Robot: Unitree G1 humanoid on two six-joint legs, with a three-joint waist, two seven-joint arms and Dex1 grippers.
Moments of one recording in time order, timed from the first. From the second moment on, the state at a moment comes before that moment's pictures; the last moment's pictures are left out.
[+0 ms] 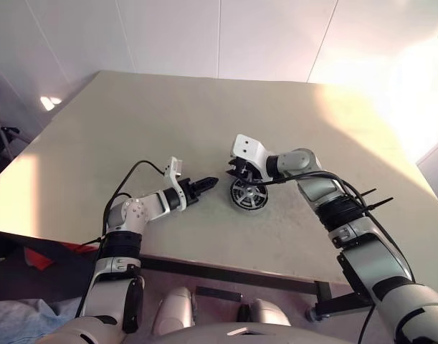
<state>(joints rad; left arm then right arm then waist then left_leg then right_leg) -0.49 0.11 0.20 0.34 -0.69 0.96 -0.54 -0.76 -0.42 0.37 0.47 -0.09 0.14 0.95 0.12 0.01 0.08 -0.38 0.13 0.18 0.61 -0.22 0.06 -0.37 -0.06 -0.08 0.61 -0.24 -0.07</state>
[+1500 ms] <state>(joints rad) -0.49 0.11 0.21 0.35 -0.68 0.93 -0.54 -0.87 -0.50 0.31 0.63 -0.19 -0.05 0.97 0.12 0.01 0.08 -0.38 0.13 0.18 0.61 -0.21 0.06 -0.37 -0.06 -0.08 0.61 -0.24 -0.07</state>
